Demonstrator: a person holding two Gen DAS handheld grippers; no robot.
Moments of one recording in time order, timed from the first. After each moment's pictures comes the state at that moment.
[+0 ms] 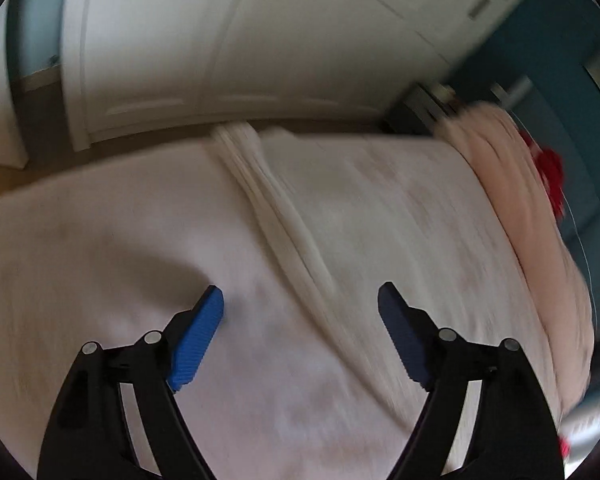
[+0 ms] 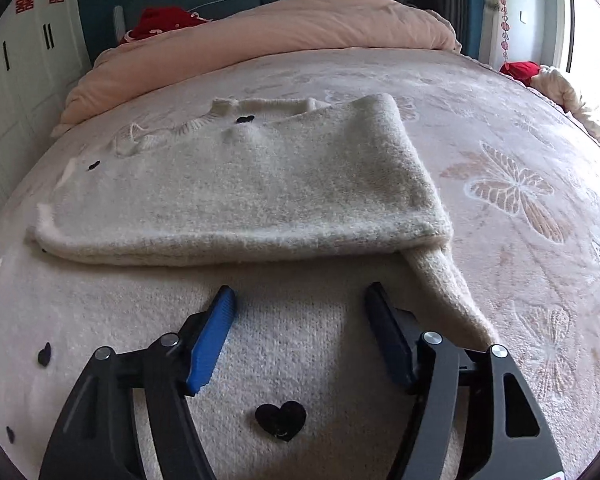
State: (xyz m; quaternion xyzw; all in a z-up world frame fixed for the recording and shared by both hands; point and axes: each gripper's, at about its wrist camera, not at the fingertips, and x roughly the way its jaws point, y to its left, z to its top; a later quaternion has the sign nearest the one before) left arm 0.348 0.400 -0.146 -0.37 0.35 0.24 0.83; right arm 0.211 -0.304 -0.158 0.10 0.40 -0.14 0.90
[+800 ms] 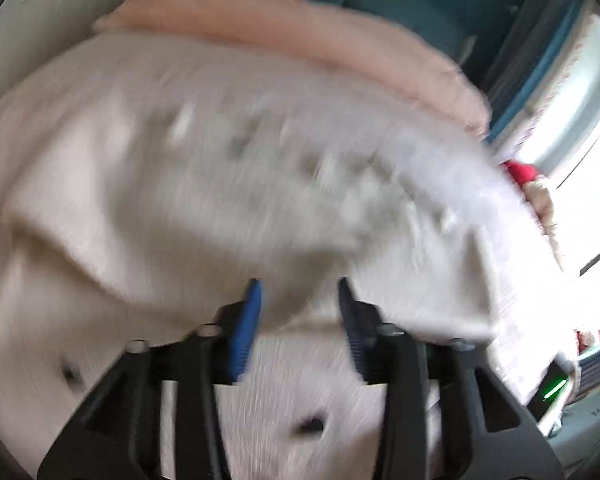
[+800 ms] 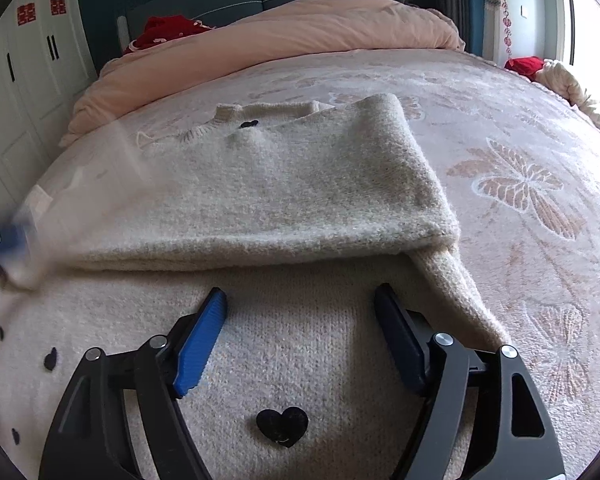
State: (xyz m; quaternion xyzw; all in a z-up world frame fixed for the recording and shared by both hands) left arm 0.316 -0.052 -0.121 -0.12 0.46 -0.15 0.87; right arm 0.209 -0.313 -0.156 0.13 0.40 -0.11 0.90
